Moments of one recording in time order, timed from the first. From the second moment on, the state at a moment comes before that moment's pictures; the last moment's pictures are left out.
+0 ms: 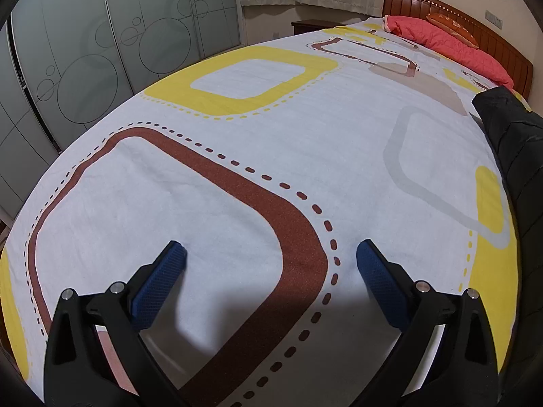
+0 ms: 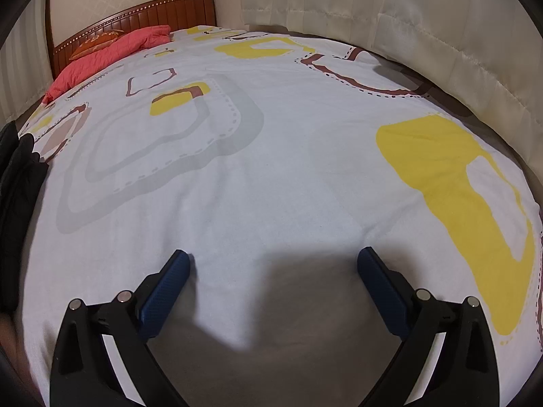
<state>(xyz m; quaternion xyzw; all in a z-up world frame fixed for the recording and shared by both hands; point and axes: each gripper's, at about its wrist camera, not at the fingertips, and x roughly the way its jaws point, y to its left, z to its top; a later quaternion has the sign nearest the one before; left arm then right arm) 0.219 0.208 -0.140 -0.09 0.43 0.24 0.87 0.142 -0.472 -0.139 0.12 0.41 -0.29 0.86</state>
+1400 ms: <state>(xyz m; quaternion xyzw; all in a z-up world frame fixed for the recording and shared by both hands) 0.218 0.209 -0.139 -0.09 0.43 0.24 0.87 0.142 -0.472 -0.139 0.12 0.41 -0.29 0.86</state>
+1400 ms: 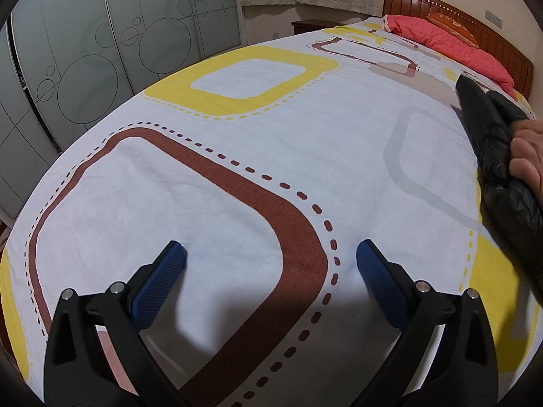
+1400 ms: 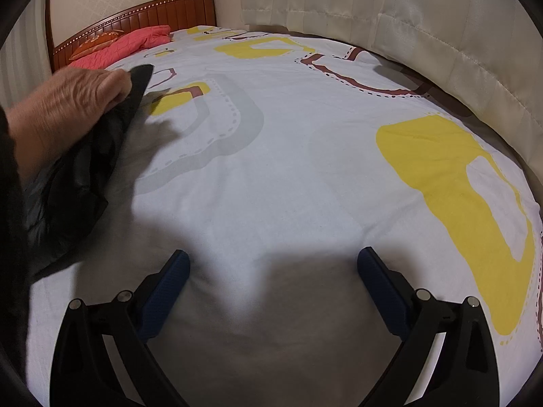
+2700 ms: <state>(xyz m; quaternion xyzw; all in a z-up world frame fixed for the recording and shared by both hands) 0.218 0.209 -0.139 -0.09 0.43 0.24 0.87 0.141 -0.475 -0.141 0.12 0.41 -0.29 0.86</state>
